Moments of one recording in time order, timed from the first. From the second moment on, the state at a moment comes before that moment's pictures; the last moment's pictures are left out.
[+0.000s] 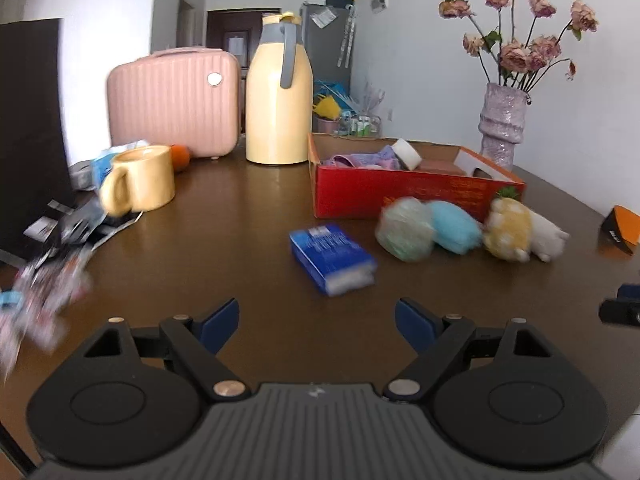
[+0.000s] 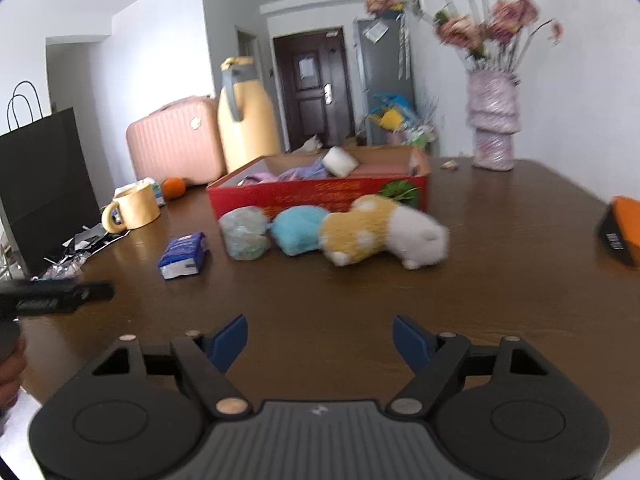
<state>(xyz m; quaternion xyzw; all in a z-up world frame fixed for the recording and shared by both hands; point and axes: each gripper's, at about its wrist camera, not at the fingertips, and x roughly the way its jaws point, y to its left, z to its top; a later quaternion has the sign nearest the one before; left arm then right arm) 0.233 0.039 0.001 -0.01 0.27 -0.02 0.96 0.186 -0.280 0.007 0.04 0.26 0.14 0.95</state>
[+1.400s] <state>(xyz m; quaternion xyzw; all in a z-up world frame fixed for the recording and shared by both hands) 0.229 0.021 -0.021 -0.21 0.37 -0.22 0.88 0.231 -0.215 -0.019 0.16 0.35 0.24 0.89</state>
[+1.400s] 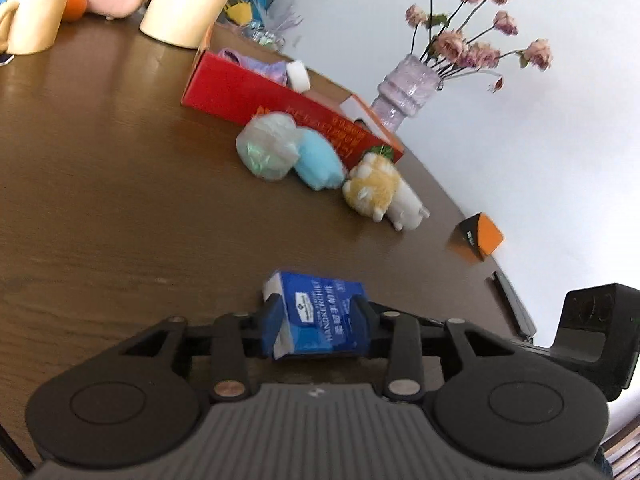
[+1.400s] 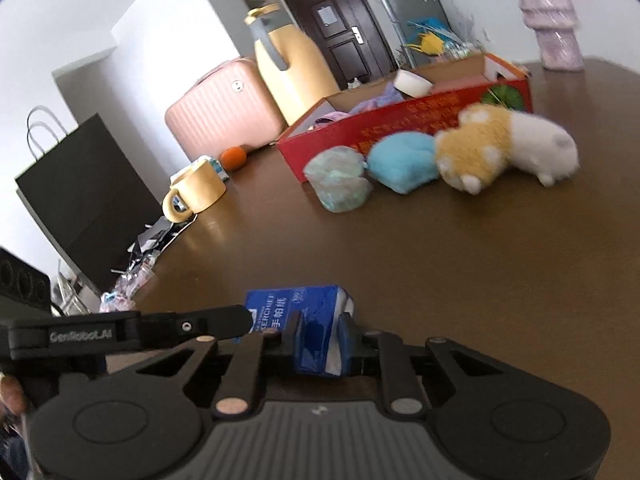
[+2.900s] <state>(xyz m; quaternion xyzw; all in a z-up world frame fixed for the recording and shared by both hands) 0.586 -0.058 0.036 -0.10 0.42 -0.14 0.89 0.604 -0.248 0.006 0.16 0.43 0.16 0.87</state>
